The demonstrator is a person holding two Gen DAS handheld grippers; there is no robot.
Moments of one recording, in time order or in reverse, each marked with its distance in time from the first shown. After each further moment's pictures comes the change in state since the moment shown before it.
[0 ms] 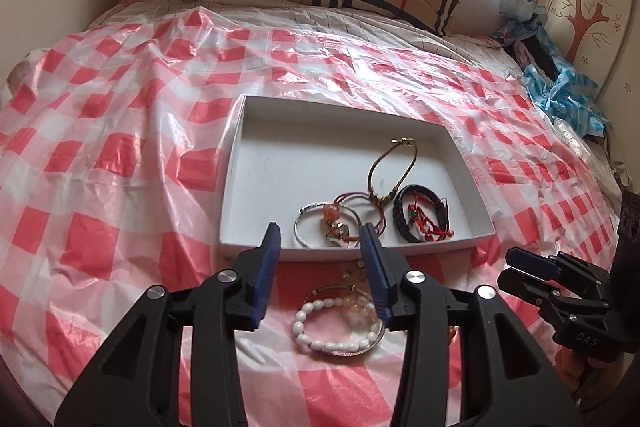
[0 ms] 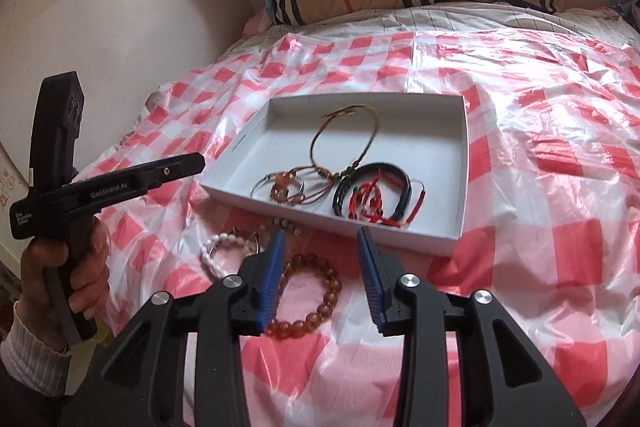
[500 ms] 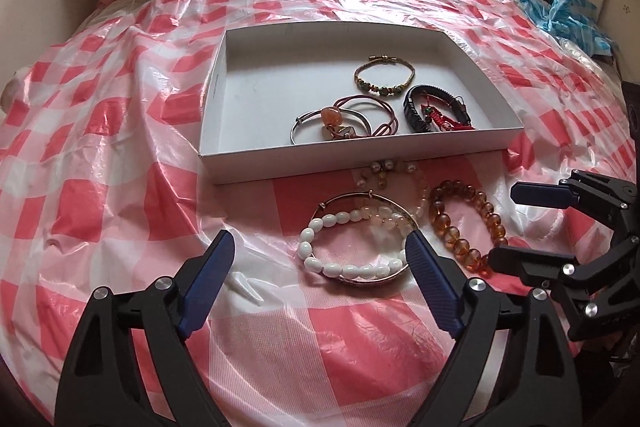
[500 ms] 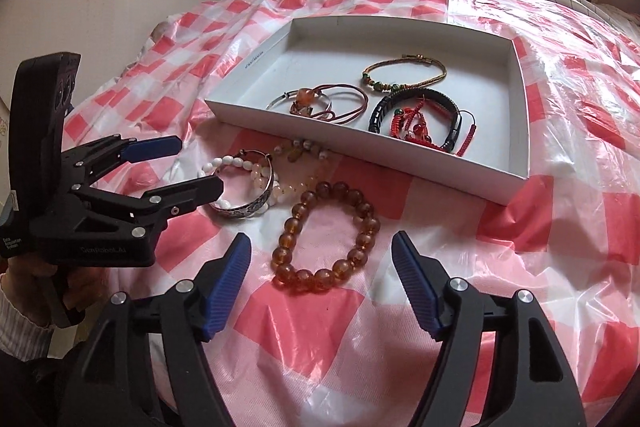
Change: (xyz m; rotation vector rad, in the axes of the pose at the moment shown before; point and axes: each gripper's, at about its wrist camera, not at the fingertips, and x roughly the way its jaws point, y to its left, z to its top) left arm 0.033 -0.012 -0.052 0.170 0.129 0.077; right arm 0.052 0.023 -0.022 -0.099 0.190 -0.015
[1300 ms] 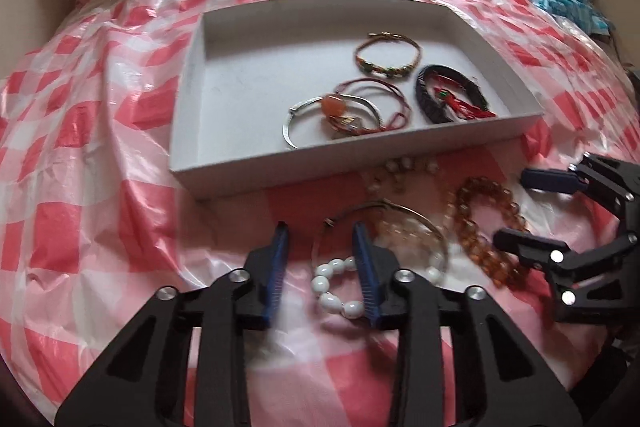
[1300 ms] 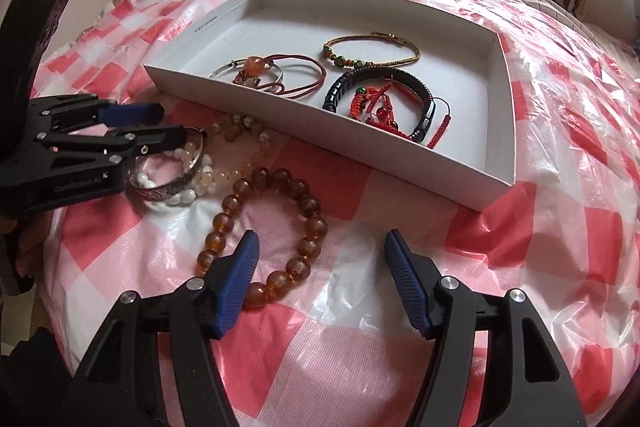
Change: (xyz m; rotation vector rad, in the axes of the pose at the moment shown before) left arm 0.032 -0.002 0.010 0.074 0.073 -0.057; right arm 0.019 -0.009 0.000 -0.058 0.067 -0.194
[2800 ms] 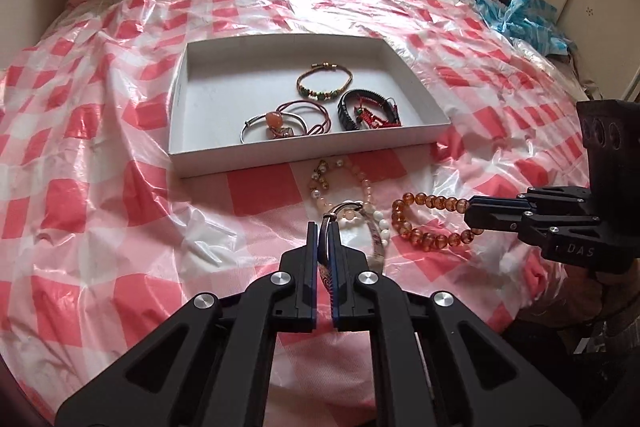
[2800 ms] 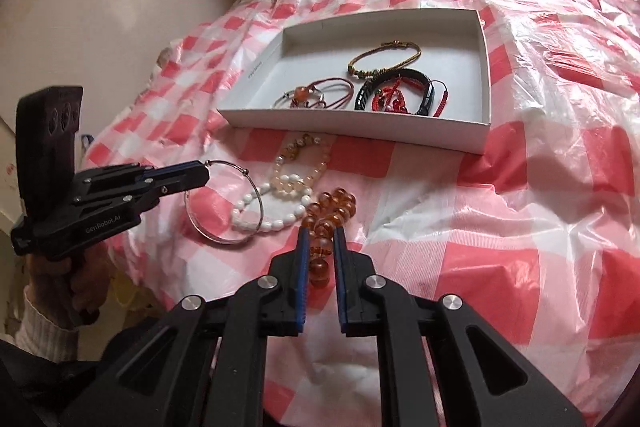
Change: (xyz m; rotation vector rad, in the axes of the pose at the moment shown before) left arm -0.083 -0.019 -0.021 -0.039 -0.085 -0.115; right arm -0.073 -0.024 -0.032 0.243 -0.115 0.331
